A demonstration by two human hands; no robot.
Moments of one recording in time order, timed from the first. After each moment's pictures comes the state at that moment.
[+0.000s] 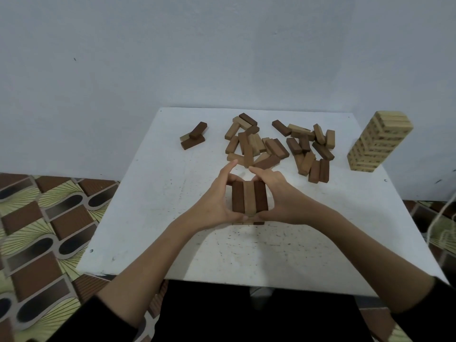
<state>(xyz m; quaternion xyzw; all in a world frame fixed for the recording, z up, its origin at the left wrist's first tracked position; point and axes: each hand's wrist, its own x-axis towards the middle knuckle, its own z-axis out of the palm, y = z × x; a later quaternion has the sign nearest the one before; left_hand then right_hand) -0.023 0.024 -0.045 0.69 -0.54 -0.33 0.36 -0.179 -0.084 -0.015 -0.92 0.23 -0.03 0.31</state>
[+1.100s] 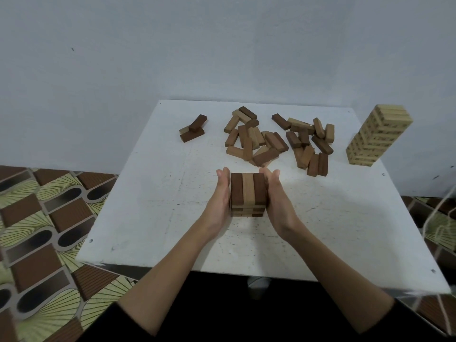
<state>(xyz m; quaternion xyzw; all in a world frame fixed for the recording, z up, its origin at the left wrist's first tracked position) -0.064 0.031 -0.045 0.61 -0.32 -0.49 0.53 -0.171 -0.044 -0.054 -0.59 0.38 -0.23 0.67</state>
